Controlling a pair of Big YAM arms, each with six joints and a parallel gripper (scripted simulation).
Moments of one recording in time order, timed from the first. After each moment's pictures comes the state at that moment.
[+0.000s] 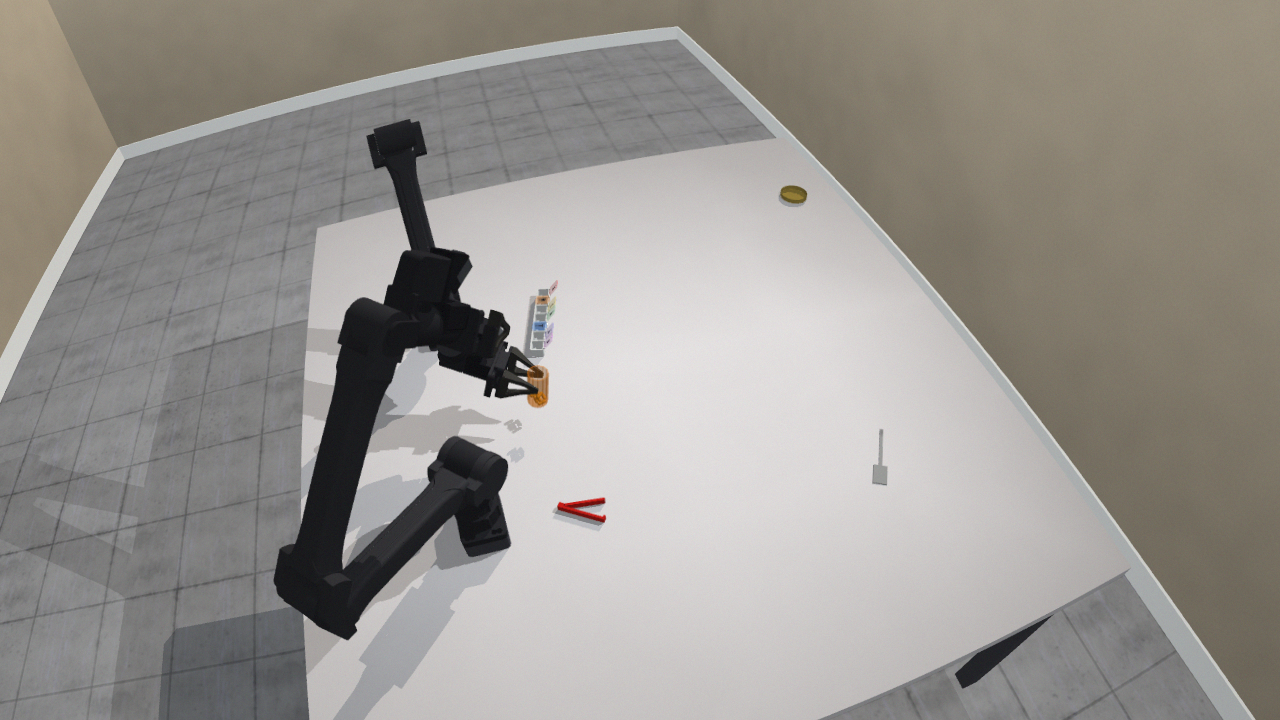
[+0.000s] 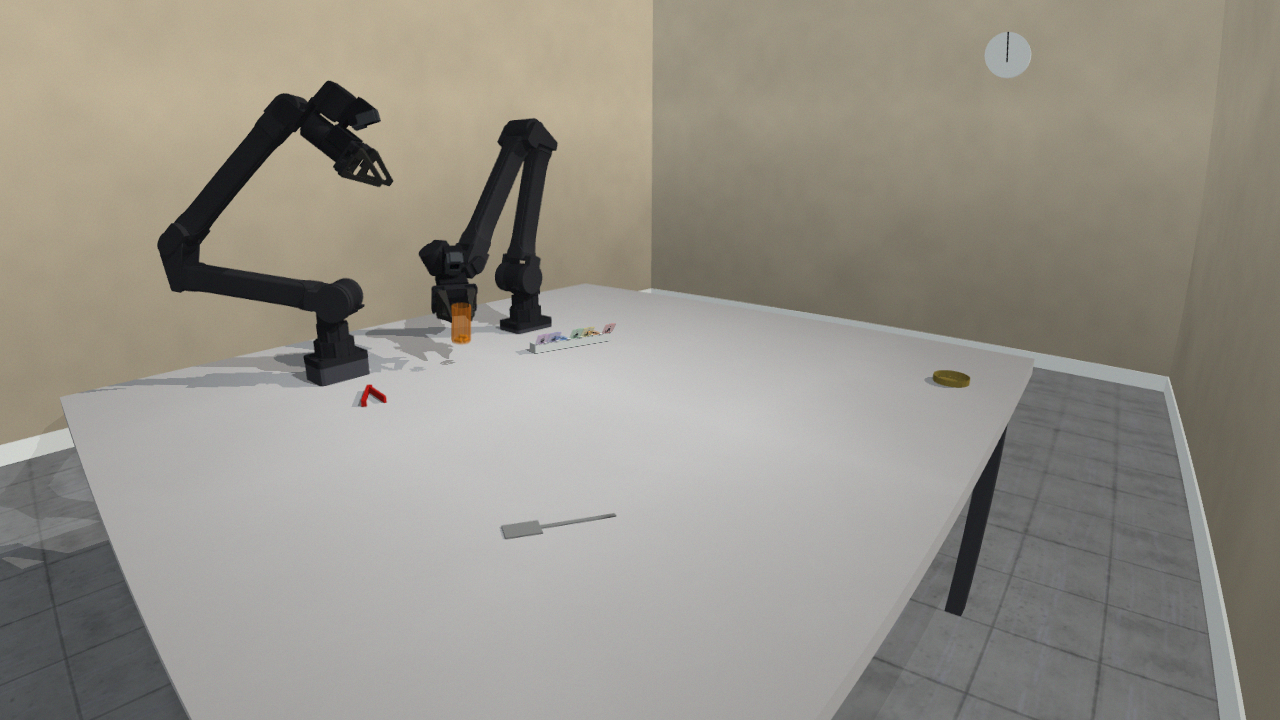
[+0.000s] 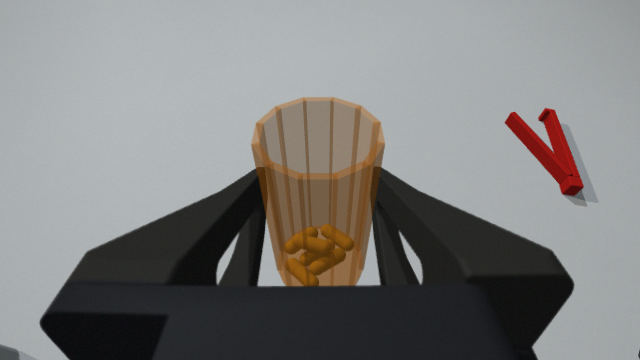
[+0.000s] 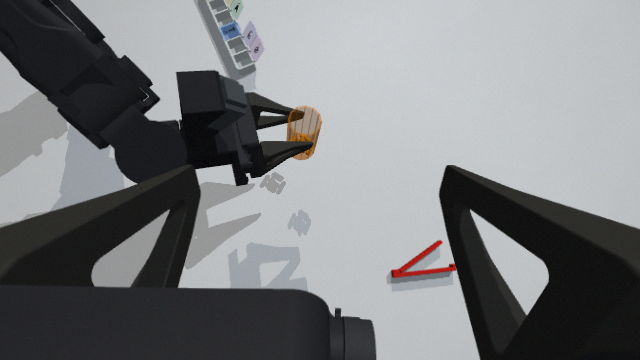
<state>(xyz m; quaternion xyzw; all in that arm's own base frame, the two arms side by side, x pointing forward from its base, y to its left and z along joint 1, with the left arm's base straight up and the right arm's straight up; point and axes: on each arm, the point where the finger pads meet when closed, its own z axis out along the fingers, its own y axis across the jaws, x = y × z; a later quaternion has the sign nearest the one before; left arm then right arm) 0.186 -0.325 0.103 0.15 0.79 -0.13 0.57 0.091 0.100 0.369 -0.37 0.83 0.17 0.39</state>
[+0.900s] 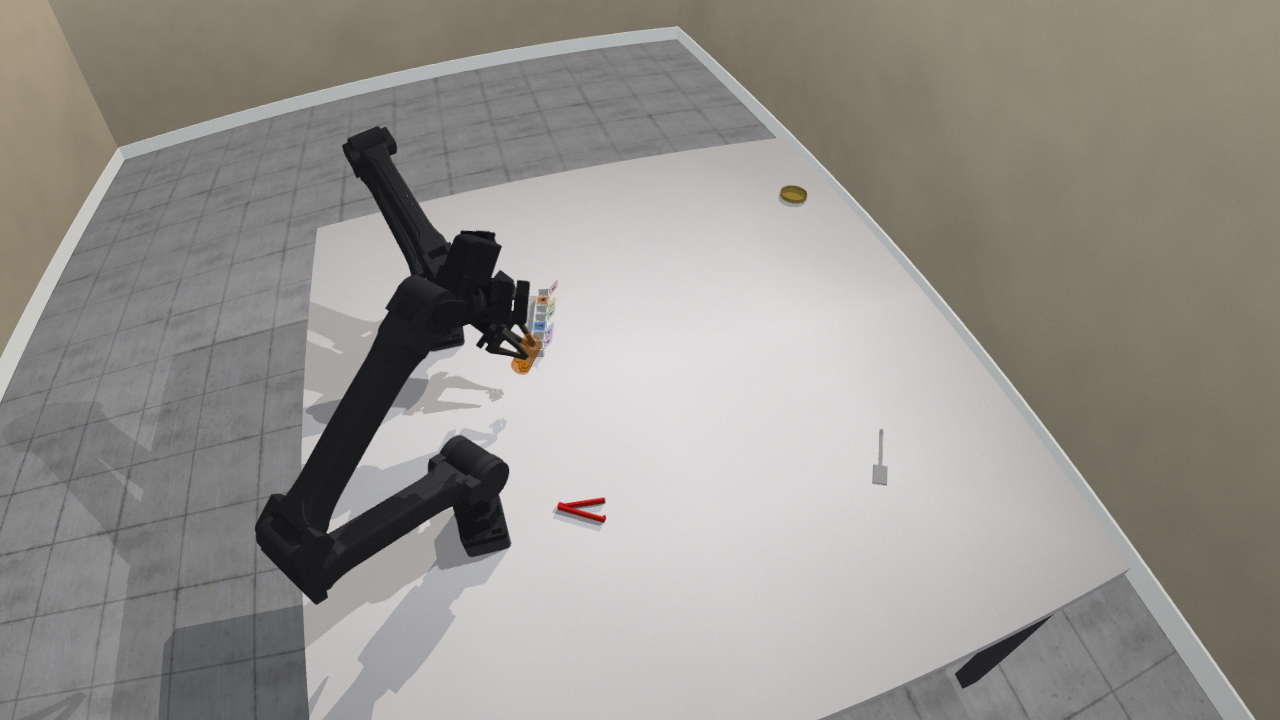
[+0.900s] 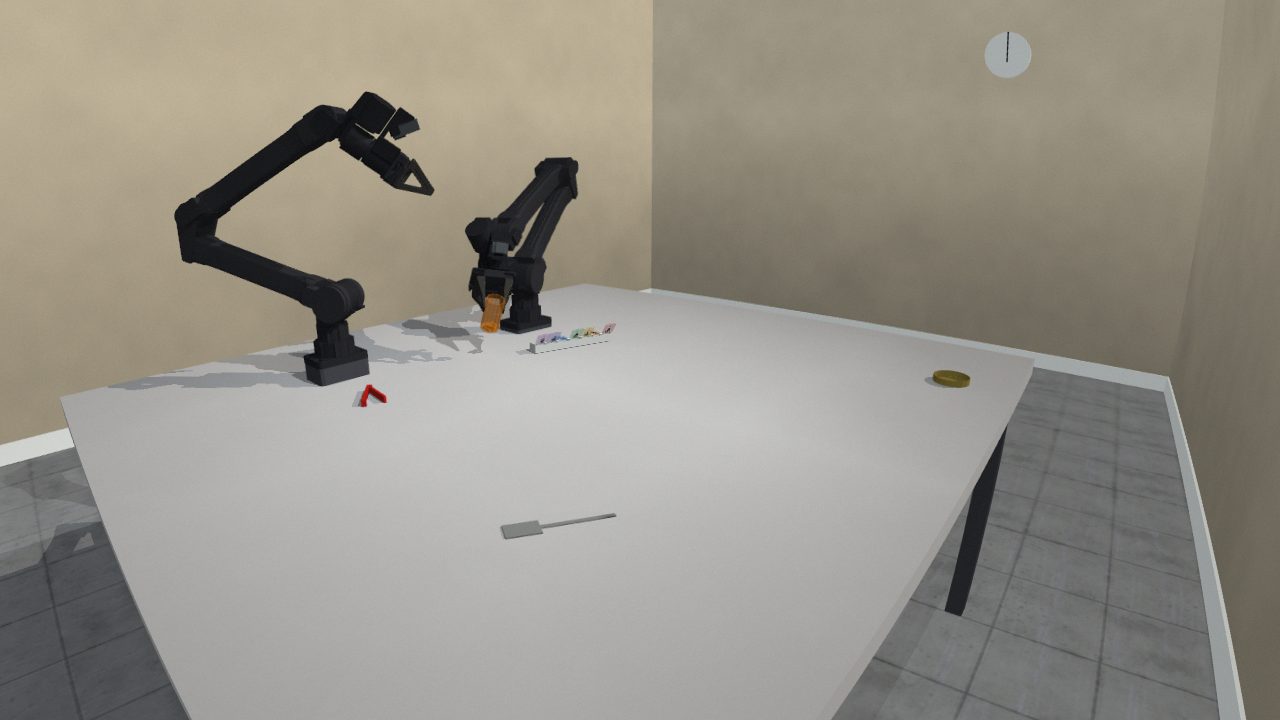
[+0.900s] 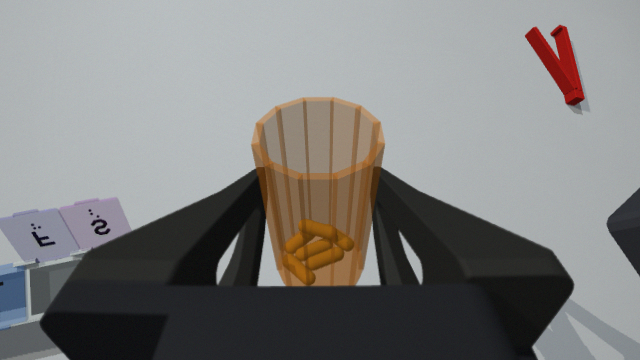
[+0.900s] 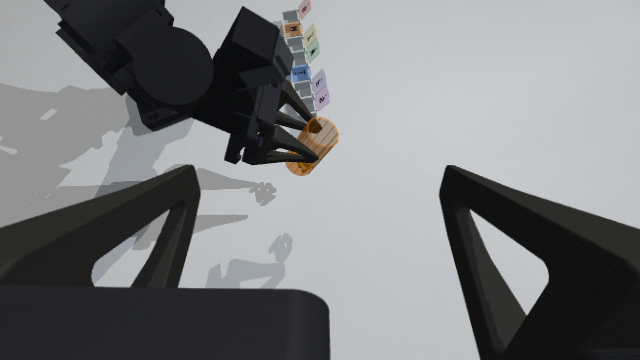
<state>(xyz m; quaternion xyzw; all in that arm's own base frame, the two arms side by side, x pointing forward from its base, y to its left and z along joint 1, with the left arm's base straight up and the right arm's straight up) 0.182 -0.235 0.107 0.18 0.87 -0.19 0.42 0.127 0.180 0.348 -0.47 0.76 0.25 0.37</state>
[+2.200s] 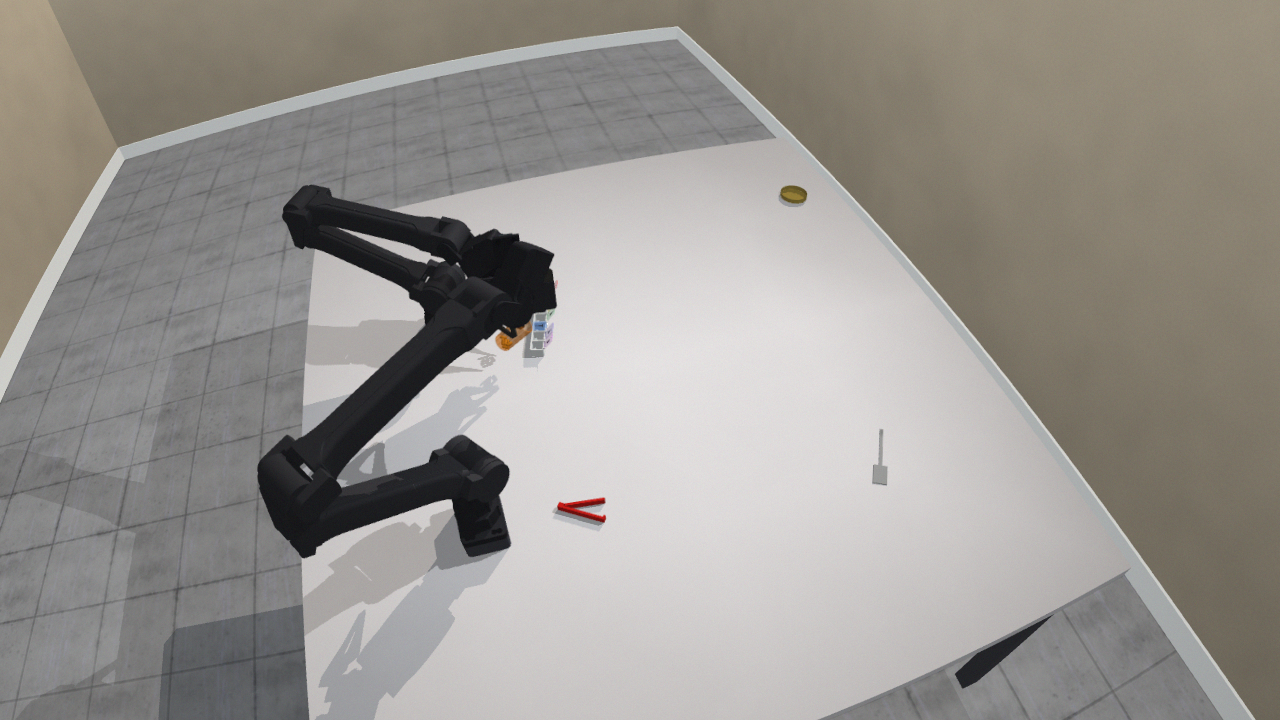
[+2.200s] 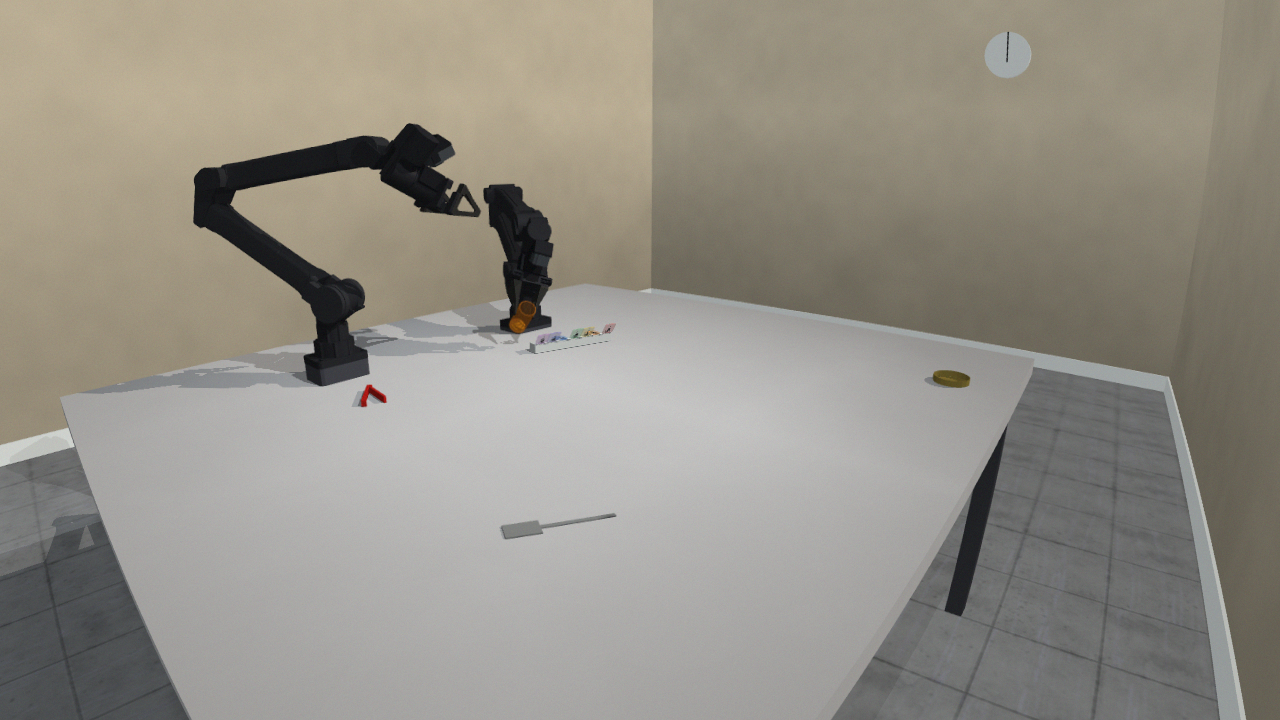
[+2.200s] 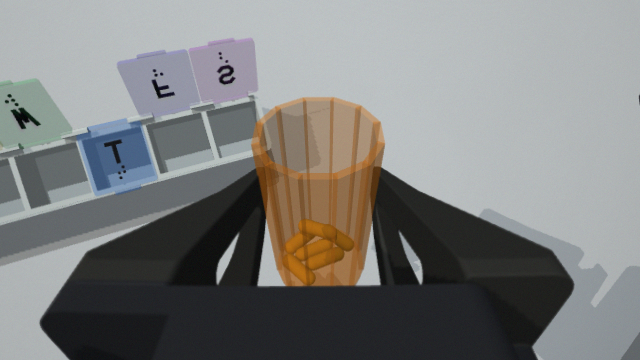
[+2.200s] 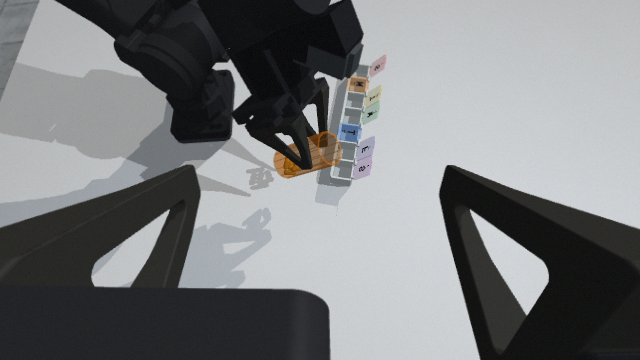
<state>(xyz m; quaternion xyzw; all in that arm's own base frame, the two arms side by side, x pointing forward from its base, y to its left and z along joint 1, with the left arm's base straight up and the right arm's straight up) 0.169 -0.138 0.077 0.19 0.93 -0.21 0.24 0.160 0.252 0.299 -0.57 0.65 0.35 0.37</state>
